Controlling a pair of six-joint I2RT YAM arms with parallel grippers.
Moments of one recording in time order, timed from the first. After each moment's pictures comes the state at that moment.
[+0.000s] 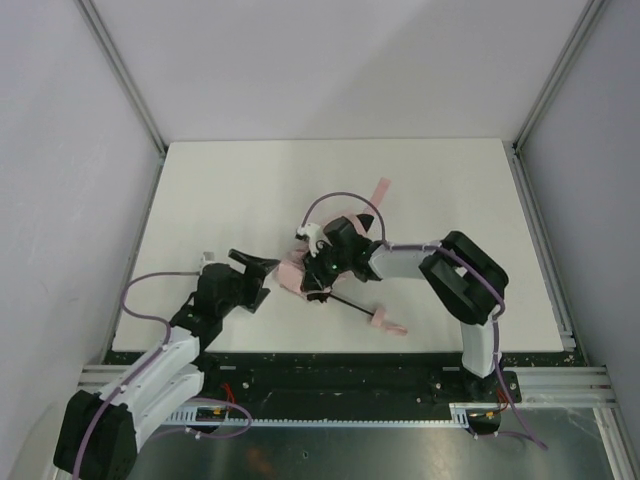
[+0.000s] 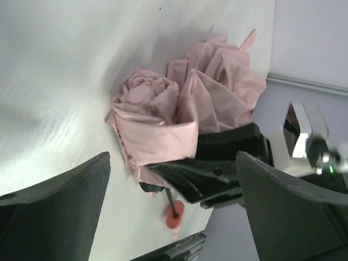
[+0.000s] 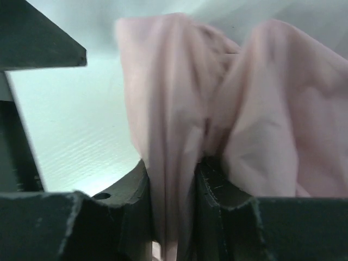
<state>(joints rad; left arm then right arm) -0.35 0.78 0.23 0.00 0.03 -1.40 0.85 1.93 1.09 0.10 -0.42 0.05</state>
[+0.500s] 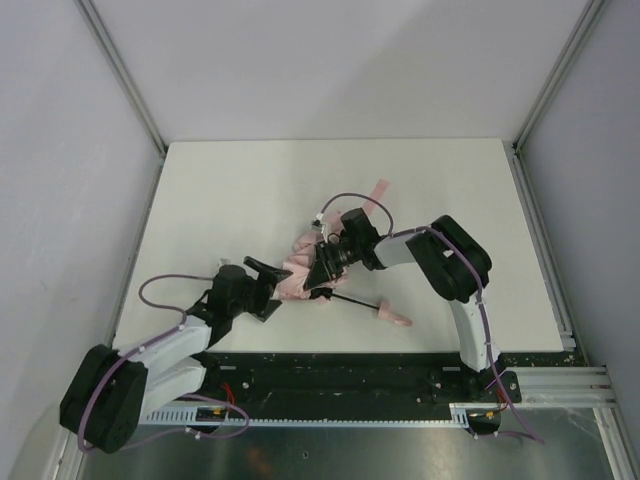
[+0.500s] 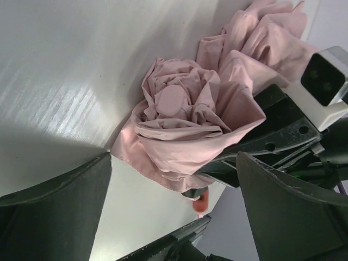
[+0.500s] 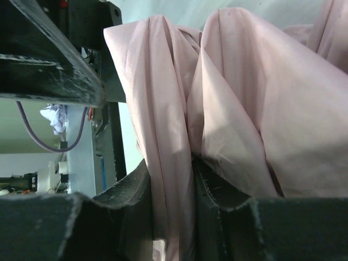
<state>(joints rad) -0.41 0.98 0.19 0.15 0.09 -1.45 0.67 2.14 1.13 0.31 -1.00 0.41</state>
